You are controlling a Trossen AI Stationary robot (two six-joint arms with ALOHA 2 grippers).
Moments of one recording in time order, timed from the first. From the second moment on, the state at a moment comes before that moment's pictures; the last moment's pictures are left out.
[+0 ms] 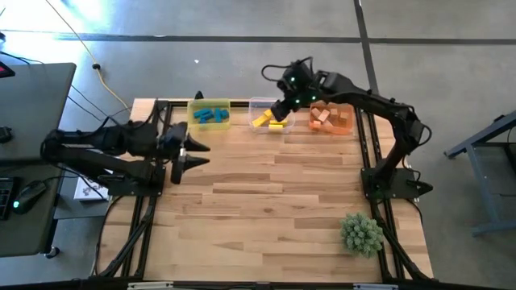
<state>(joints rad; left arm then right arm) 0.05 0.77 0.95 -0.53 -0.09 -0.30 -0.51 1.71 1.71 -0.87 -0.16 0.34</state>
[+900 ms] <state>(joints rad) 0.00 0.13 0.22 -0.14 0.03 -0.26 -0.20 1.71 1.71 -0.66 -0.11 0.63</state>
